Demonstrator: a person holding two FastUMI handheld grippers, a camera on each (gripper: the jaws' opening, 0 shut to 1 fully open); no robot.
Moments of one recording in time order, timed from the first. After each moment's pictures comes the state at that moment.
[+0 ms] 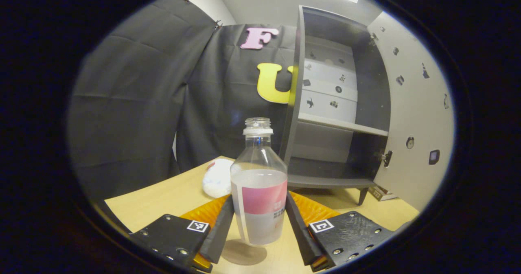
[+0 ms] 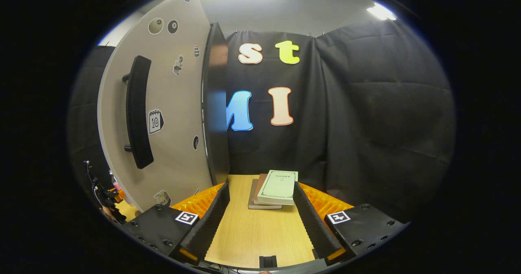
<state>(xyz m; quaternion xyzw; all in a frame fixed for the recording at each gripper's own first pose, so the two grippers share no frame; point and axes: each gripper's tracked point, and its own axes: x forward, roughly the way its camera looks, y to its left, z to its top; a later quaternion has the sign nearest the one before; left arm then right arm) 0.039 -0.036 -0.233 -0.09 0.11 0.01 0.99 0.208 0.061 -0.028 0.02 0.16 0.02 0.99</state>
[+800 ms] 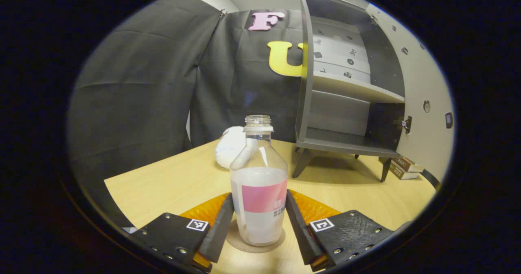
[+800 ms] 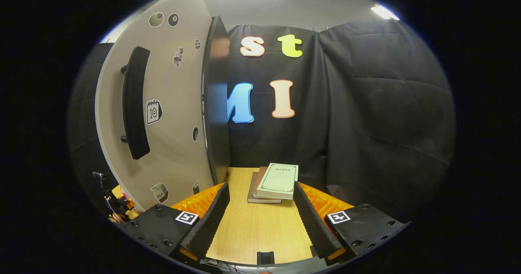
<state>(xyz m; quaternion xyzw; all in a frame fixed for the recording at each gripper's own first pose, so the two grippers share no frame) 0.035 -0.039 -0.310 -0.07 0.16 0.05 0.98 0.208 0.057 -0.038 0.01 0.18 0.02 0.98</state>
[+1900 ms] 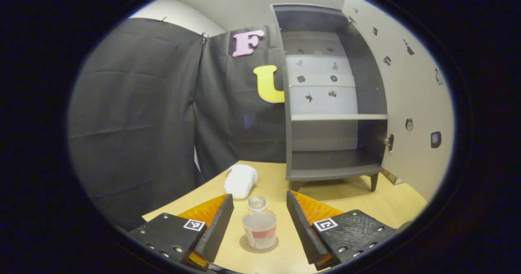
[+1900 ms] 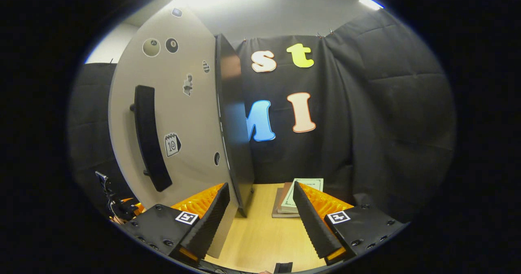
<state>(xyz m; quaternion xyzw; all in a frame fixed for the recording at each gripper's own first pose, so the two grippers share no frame) -0.005 -0.068 -0.143 0.01 0.10 0.05 0.99 0.231 0.083 0.010 0.08 0.11 0.11 0.98</state>
